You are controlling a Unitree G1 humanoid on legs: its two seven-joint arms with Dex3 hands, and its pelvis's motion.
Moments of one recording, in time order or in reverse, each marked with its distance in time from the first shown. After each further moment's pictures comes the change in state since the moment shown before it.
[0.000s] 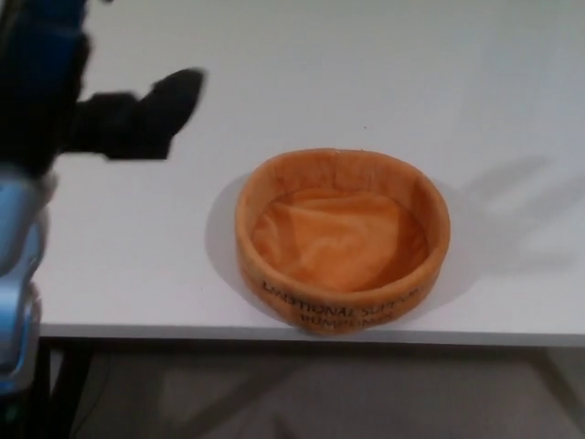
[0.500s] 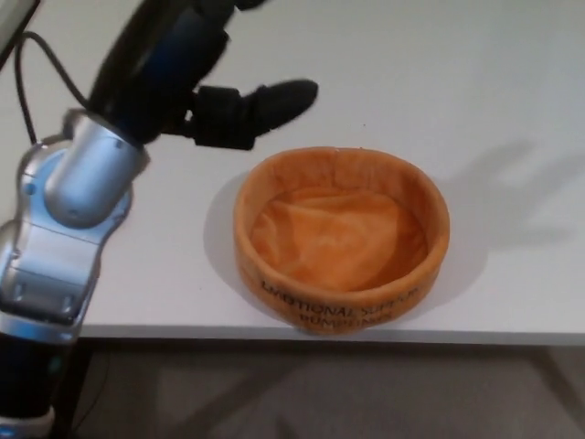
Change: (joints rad) left_arm -0.113 0.017 -0.205 0.197 0.198 0.083 -0.002; right_arm -0.013 0.000 0.003 0.025 0.005 0.005 0.006
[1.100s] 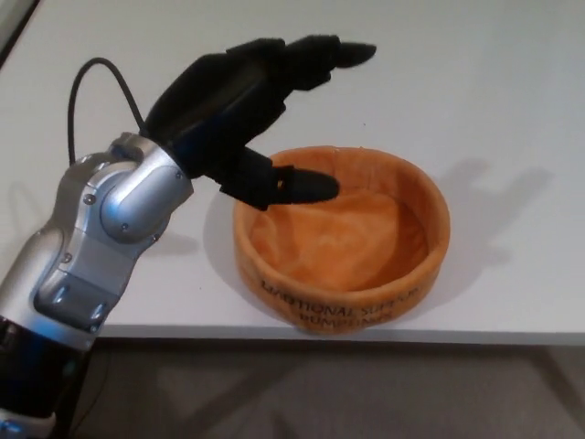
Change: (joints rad) left_arm -0.019 0.054 -0.148 0.050 0.161 0.074 -0.069; right_arm 0.005 -0.005 -0.001 -0.038 0.002 0.024 0.005
